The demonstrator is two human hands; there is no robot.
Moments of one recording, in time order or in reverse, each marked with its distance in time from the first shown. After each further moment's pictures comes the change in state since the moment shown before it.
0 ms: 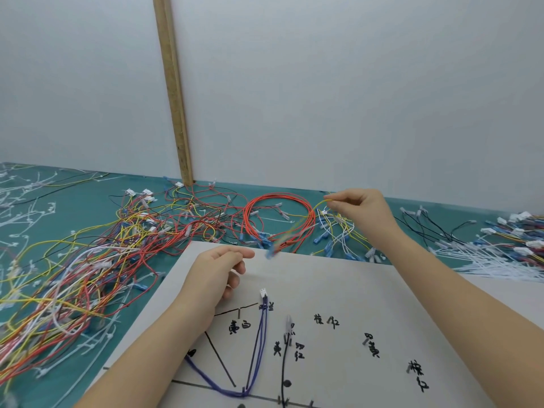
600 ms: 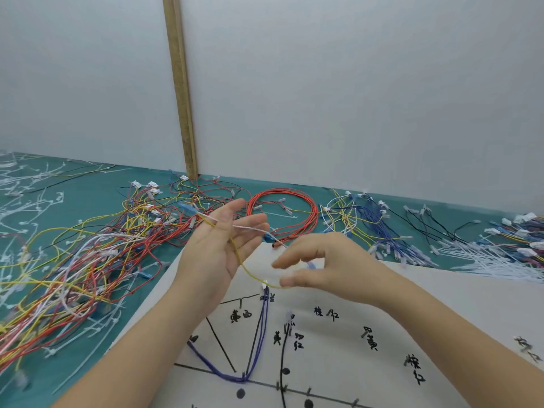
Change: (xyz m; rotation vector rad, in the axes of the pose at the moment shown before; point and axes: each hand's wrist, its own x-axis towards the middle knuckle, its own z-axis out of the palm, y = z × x) left_hand -0.015 0.025 0.008 -0.647 -0.159 0.218; right_hand -0.088 -0.071 0.037 -0.292 -0.560 -0.216
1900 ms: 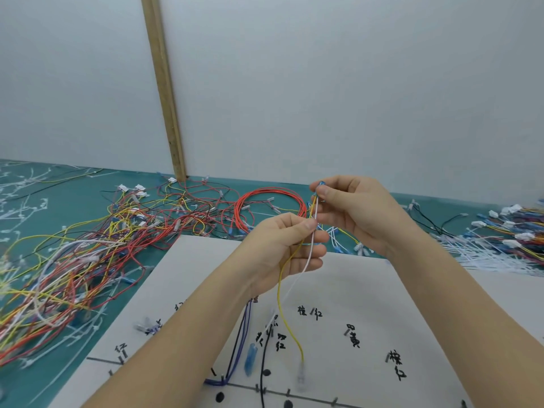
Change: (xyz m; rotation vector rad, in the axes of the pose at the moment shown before) left_hand 0.012 -0.027 0.066 0.203 -0.327 -0.386; right_hand 0.016 0.022 -0.055 0.828 0.397 0.316
